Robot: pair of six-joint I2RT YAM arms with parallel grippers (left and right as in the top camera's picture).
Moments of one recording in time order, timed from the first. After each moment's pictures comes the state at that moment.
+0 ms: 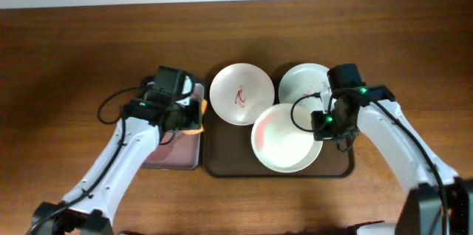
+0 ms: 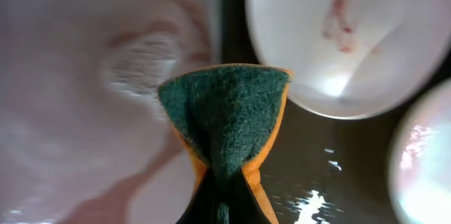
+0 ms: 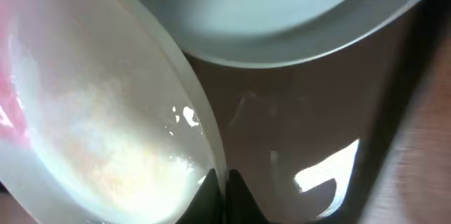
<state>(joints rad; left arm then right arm) -0.28 1.51 1.04 -0.70 0.09 -0.25 0.13 1.53 1.05 -0.96 -0.11 0.09</state>
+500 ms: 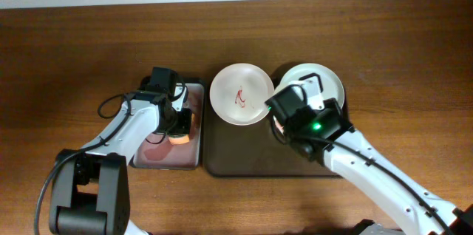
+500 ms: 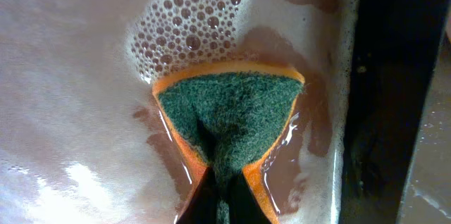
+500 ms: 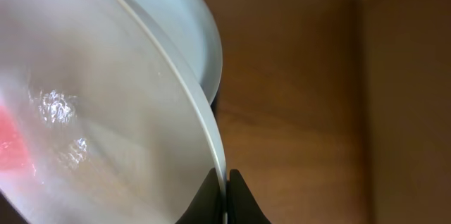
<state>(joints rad) -0.18 1.75 1.04 -0.69 0.07 -0.06 0.63 1.40 1.06 -0.91 0.86 0.25</state>
